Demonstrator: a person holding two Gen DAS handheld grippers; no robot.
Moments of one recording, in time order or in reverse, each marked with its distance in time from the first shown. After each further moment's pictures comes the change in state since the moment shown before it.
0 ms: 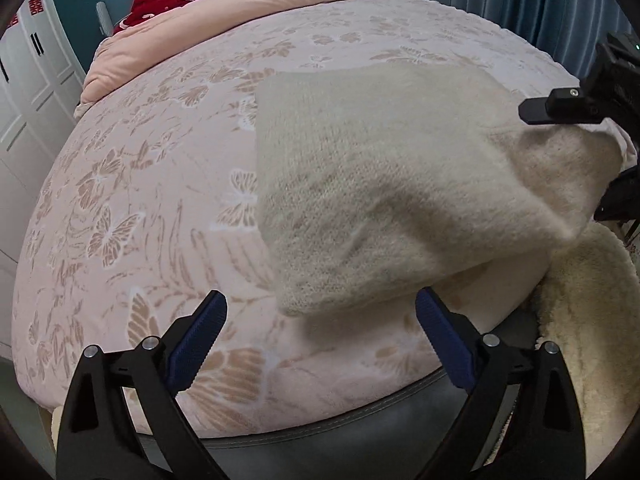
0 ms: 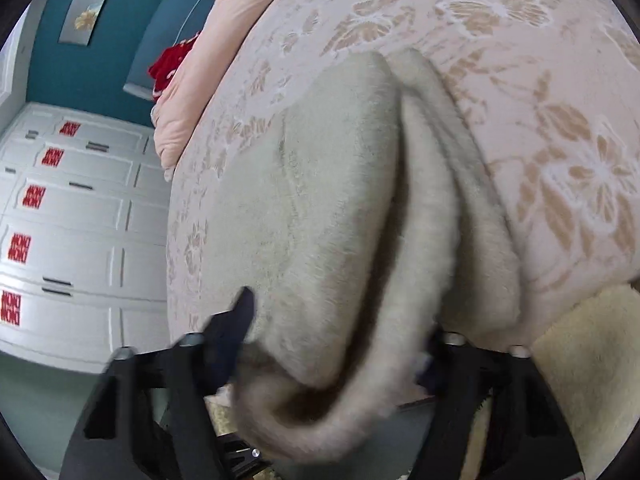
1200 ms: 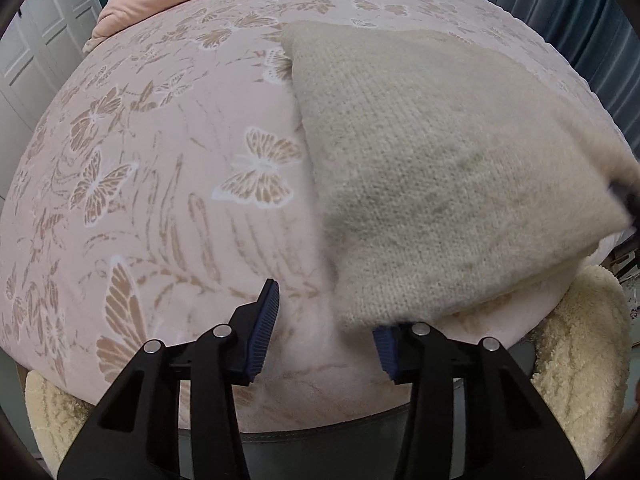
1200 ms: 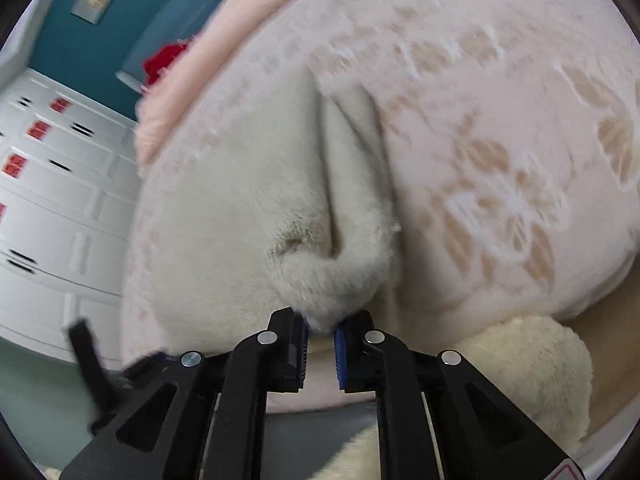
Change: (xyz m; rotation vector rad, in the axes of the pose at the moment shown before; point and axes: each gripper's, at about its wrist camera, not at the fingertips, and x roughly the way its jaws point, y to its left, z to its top) left arm 0.035 0.028 0.009 -0.178 0.148 -0.030; right arm -0.006 -0.051 -0.011 -0.038 -0.056 -0.139
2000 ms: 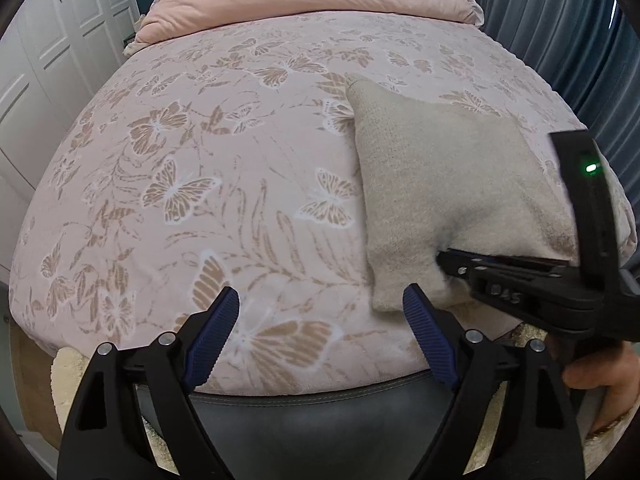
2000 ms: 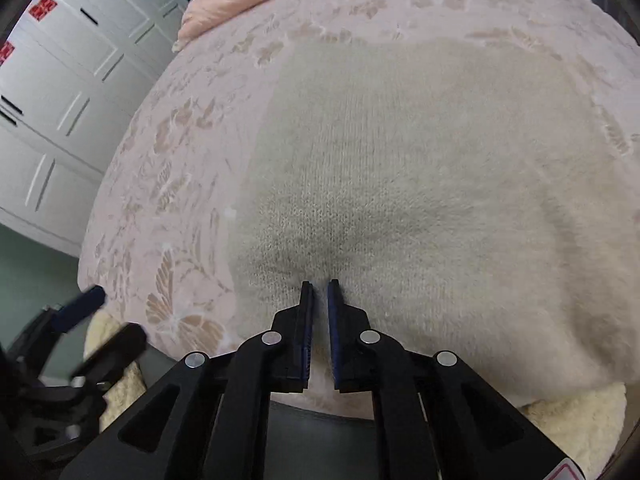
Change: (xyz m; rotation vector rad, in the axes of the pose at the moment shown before) left arm -0.085 0.048 -0.011 -0.095 -0.113 0.011; right arm 0.034 0.160 -0.034 -0.419 0.112 -0.073
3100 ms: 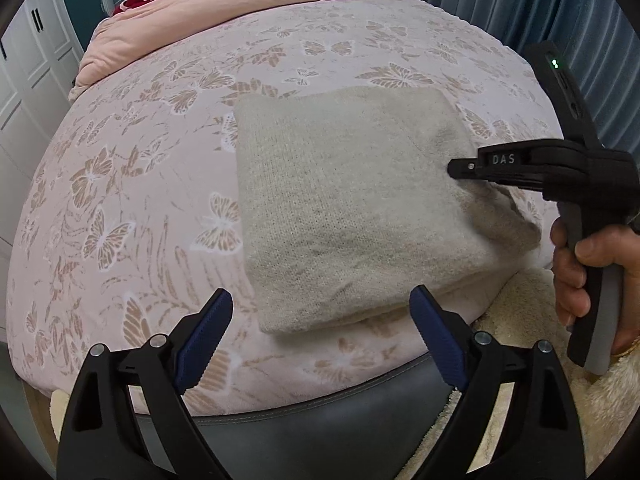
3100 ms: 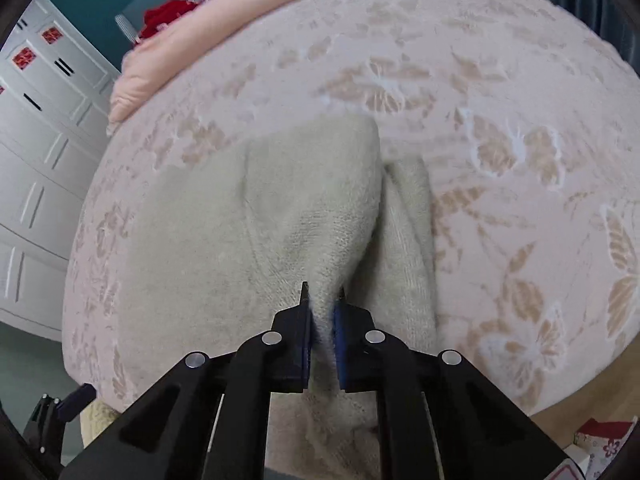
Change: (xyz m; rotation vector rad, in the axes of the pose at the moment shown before) left arm 0.011 -0.103 0.014 0.199 0.026 -0.042; right arm -0.041 -0.116 0.047 0.177 -0.175 -0.137
